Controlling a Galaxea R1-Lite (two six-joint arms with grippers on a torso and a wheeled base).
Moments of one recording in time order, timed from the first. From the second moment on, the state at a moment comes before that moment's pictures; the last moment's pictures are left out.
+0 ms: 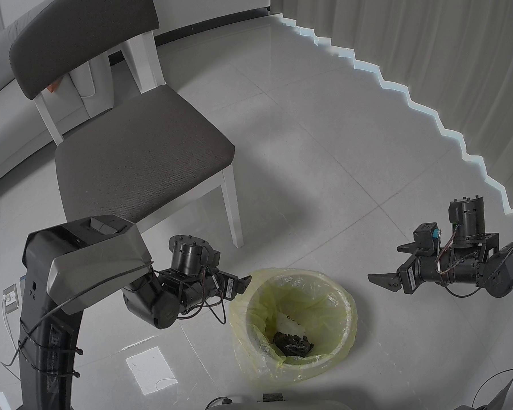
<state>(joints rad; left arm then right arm) -0.45 2.42 -1.00 -0.87 -0.01 -0.01 0.22 1.80 -0.62 -0.56 0.28 -0.26</state>
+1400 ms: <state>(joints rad) -0.36 2.32 -1.11 -0.73 -0.04 -0.03 0.14 2.15 -0.69 -0.57 0.29 -0.45</state>
